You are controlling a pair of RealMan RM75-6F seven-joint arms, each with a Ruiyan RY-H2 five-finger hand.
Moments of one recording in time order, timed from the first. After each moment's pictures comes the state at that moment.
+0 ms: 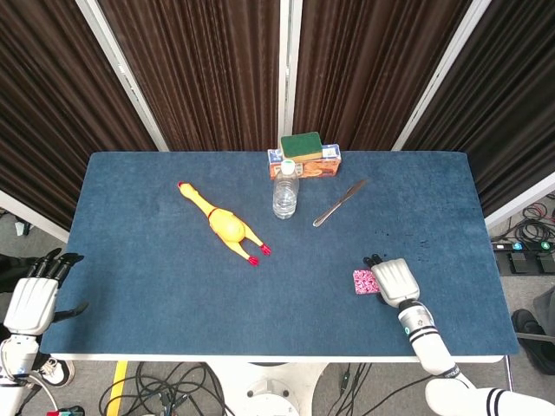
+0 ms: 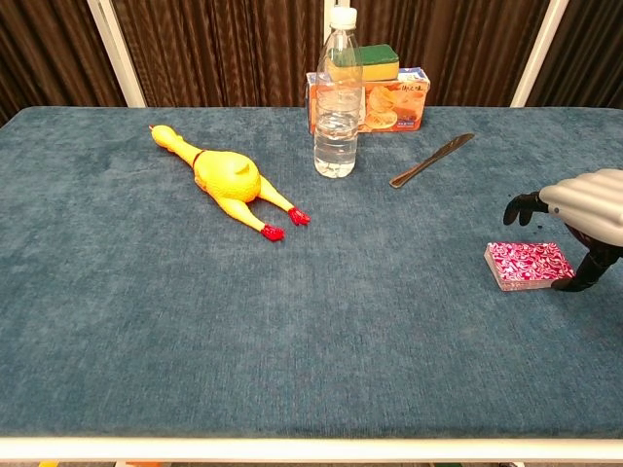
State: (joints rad) left arm -0.13 -1.32 -0.02 -1.26 1.55 1.49 -0.14; right arm 0.49 -1.48 0.09 -1.54 -1.08 1.01 -0.70
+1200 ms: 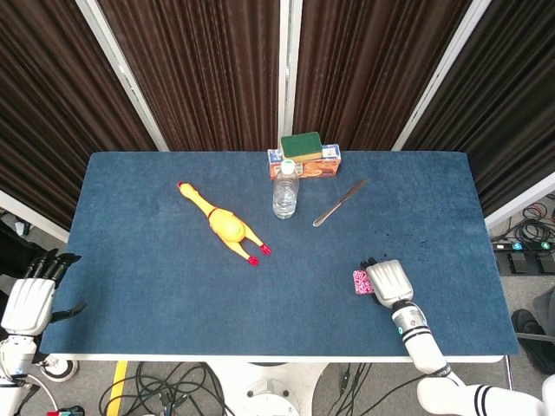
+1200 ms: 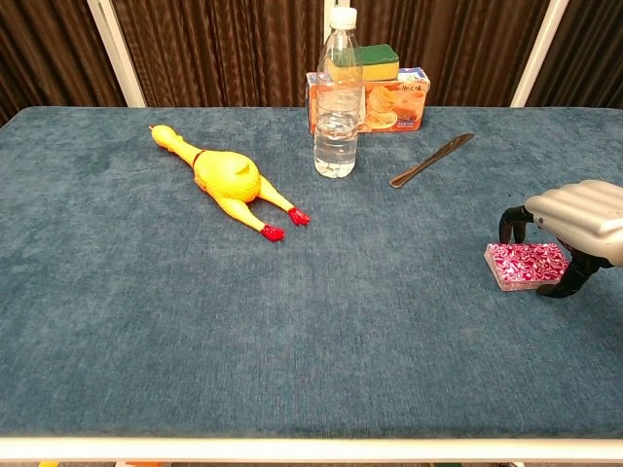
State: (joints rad) left arm -0.12 -1.33 -0.02 -1.24 1.54 1.49 -0.15; right arm 0.52 -1.55 0.05 -1.48 -1.05 1.04 -0.69
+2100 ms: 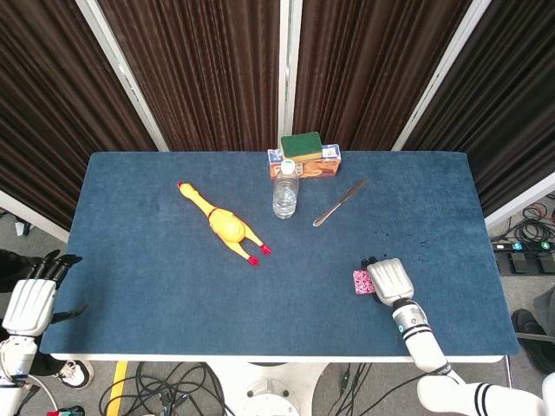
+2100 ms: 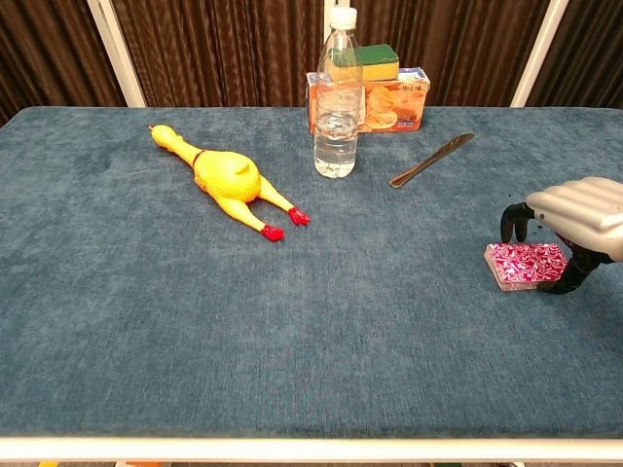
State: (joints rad) left arm -0.12 -1.32 -0.02 -1.24 1.54 1.48 -0.17; right arm 0.54 -1.54 0.05 -1.49 -1.03 1.04 -0.69
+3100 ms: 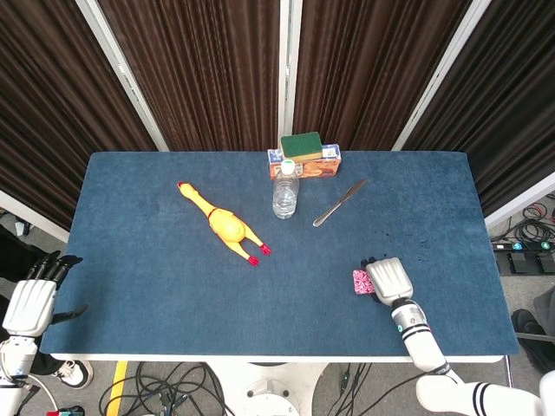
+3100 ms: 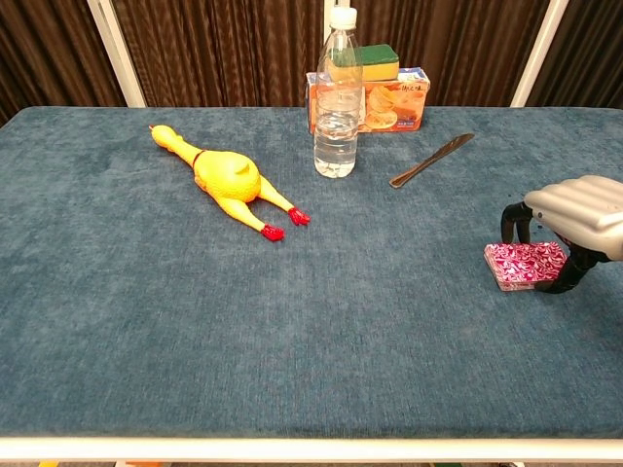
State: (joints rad) left arm -0.12 -1.33 -0.01 -1.23 1.54 1.48 -0.18; right arm 0.54 -1.54 0.05 -1.48 -1.03 1.06 -0.68
